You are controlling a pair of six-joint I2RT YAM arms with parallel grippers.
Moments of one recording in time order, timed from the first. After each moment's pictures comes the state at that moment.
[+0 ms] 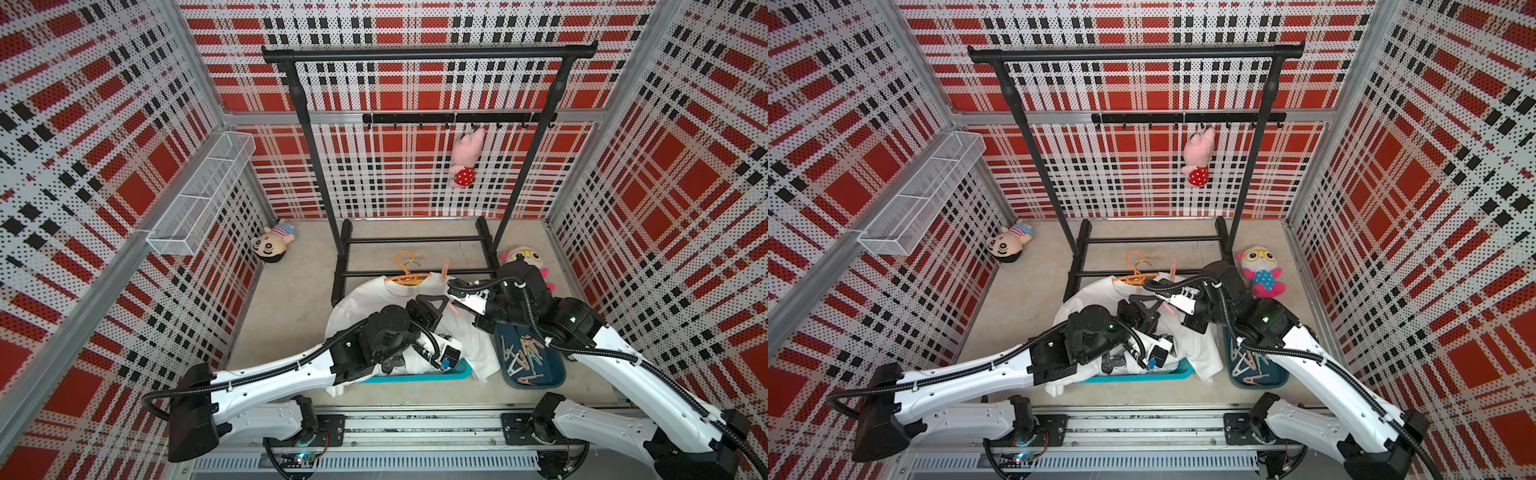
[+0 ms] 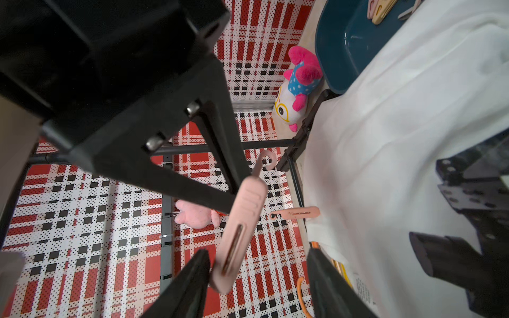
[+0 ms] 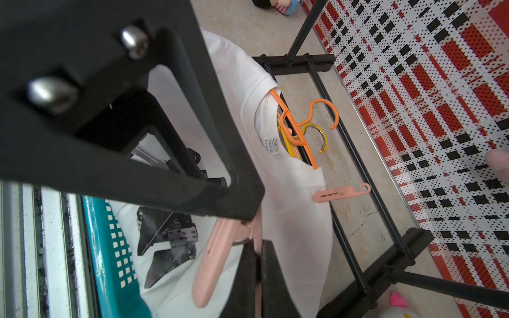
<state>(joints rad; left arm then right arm) -1.14 1.16 0.84 0.07 -0.26 1.49 0.75 1.03 1.16 -0.77 -0.13 -0.57</state>
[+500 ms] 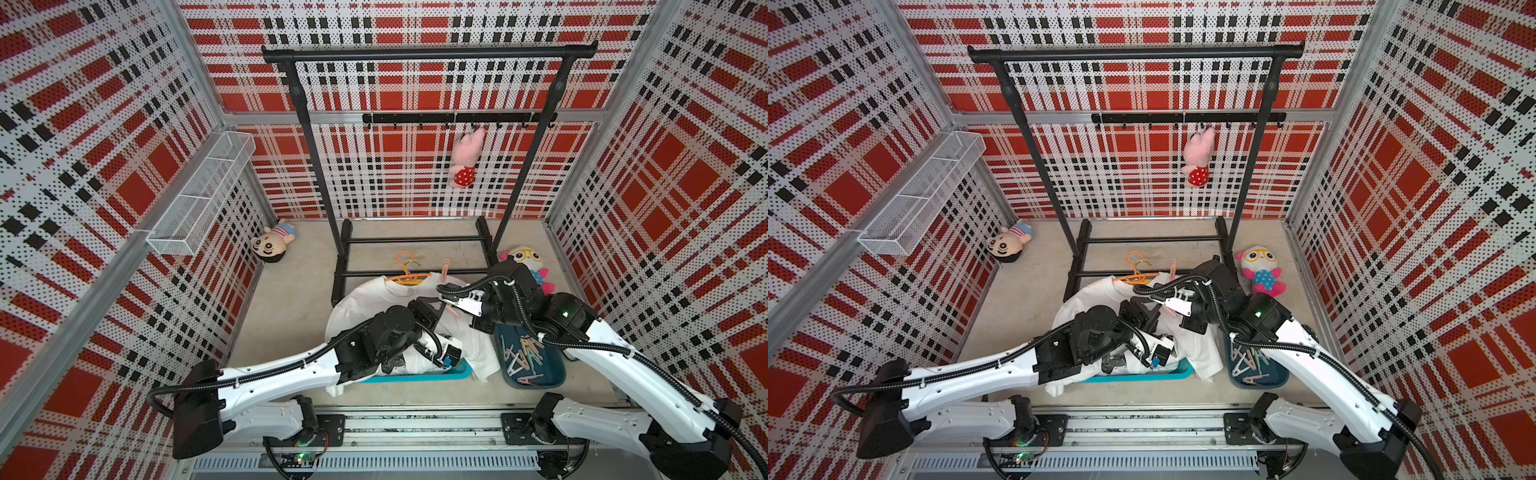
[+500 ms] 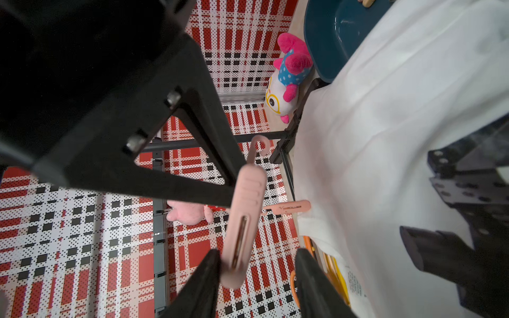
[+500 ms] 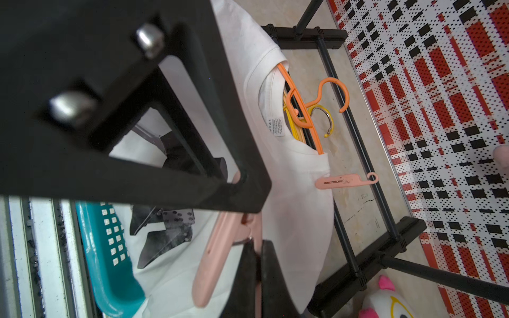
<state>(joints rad) -1.14 1.20 0.85 0.06 -0.29 1.49 0.77 1.09 1.19 -0.85 -0.07 -0.61</state>
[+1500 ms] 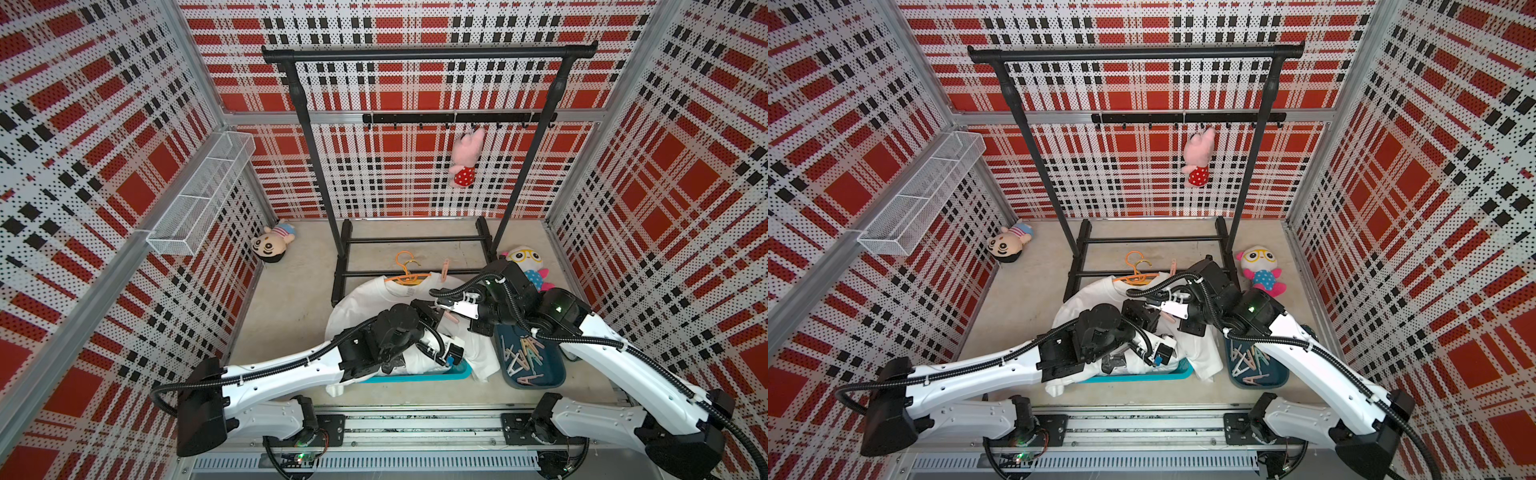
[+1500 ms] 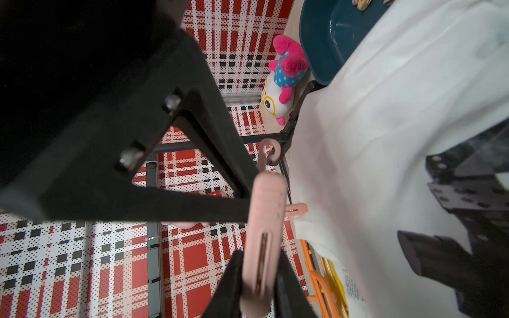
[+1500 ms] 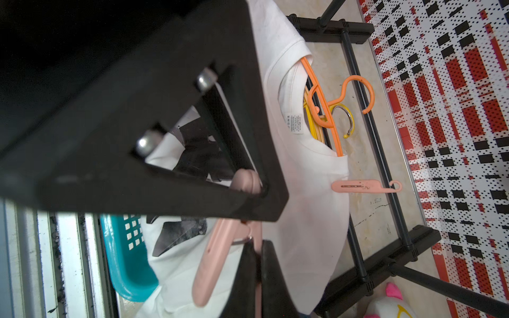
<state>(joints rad) -1.13 1.22 0.87 0.03 -0.26 1.44 0.79 1.13 1.24 -0.91 -0.09 -0.65</state>
